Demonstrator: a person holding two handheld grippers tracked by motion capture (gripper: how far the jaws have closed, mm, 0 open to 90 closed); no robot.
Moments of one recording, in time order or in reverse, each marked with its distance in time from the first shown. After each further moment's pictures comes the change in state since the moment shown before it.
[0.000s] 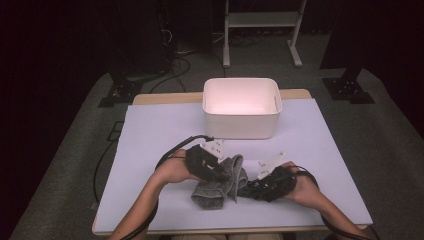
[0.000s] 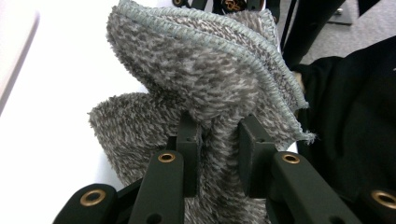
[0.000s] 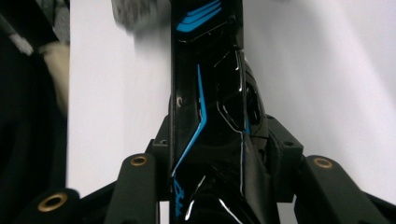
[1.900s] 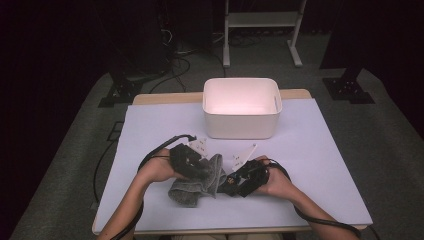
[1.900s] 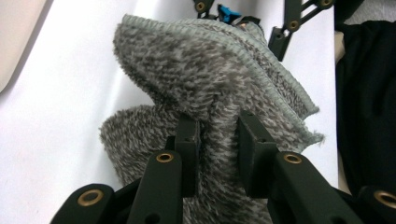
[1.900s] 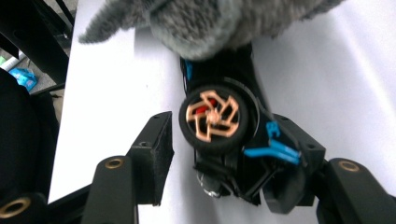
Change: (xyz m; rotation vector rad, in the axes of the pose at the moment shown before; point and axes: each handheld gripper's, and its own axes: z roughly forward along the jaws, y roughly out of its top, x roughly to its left) left arm 0.012 -0.034 -0.011 0.107 0.071 -0.089; right arm -0.013 0.044 0.043 -0.047 0.101 0.000
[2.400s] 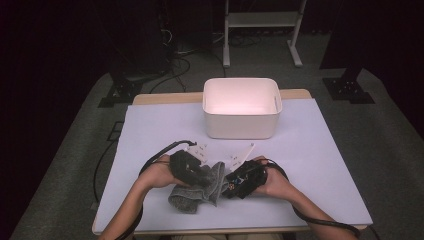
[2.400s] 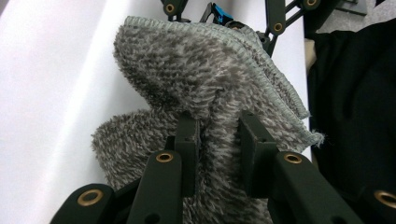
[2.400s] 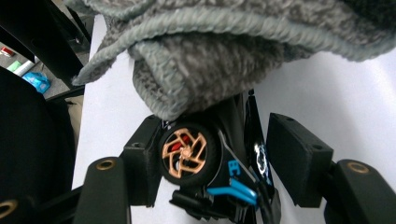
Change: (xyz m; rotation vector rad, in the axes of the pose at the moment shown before) left arm -0.011 -0.007 0.007 -0.041 -0.079 -0.005; right arm 0.005 0.007 0.001 -0.010 0.035 0.002
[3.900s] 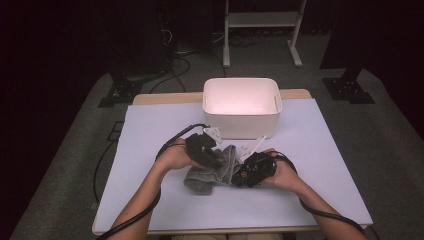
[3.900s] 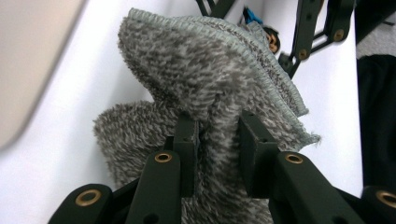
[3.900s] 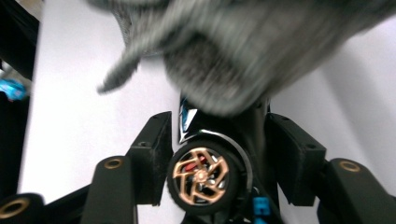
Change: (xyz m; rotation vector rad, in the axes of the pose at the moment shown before) left arm 0.040 0.039 0.015 0.010 0.043 -0.036; right arm -0.029 -0.018 -0.019 0.008 -0.071 0.073
